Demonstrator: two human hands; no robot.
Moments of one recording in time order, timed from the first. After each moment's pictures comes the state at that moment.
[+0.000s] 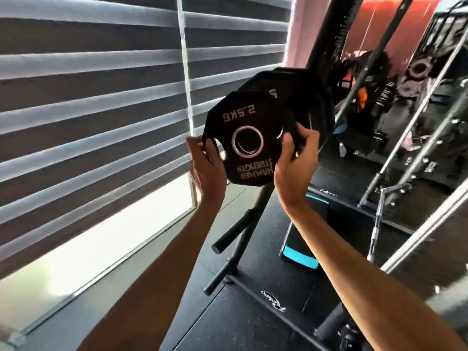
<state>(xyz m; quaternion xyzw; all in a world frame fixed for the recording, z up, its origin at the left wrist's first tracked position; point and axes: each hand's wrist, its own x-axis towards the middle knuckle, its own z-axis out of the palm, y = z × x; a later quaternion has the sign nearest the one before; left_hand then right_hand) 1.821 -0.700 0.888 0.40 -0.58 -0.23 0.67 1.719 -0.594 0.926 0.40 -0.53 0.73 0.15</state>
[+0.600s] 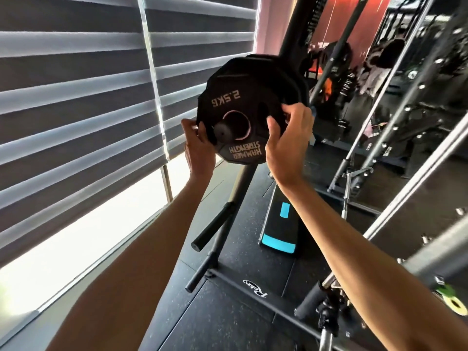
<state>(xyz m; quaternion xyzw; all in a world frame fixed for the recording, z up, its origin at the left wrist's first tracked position) 1.770 -0.738 0.886 0.30 -0.62 -0.39 0.61 1.673 -0.599 0.934 0.40 -0.66 0.56 0.30</state>
